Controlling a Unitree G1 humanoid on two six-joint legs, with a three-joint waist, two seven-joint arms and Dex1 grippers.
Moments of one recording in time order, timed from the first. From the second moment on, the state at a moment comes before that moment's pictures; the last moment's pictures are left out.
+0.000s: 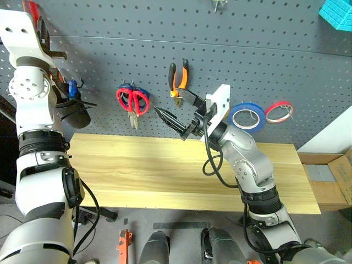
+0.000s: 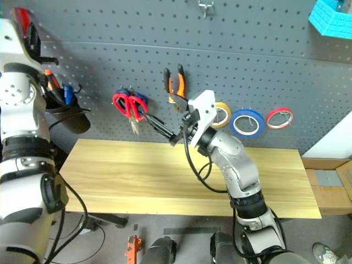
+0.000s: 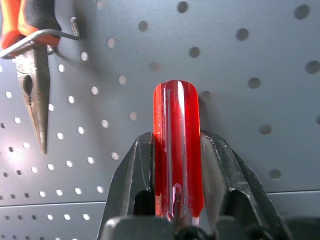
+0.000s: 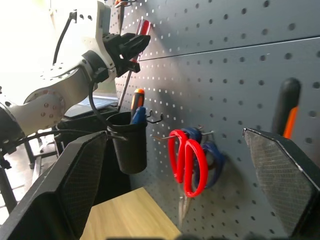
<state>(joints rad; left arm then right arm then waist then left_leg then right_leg) -1.07 0.70 0.29 0.77 0.00 -0.19 -0.08 -0.63 -0.02 0.16 -0.17 0.37 0.36 0.52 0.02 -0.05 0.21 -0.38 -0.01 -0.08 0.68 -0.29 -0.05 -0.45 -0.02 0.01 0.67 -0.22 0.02</state>
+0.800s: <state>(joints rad) -0.78 0.65 0.34 0.35 -0.08 0.07 -0.01 -0.62 -0.03 0.16 -0.15 0.36 0.34 0.52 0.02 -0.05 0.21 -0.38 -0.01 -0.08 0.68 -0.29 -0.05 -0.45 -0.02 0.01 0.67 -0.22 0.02</state>
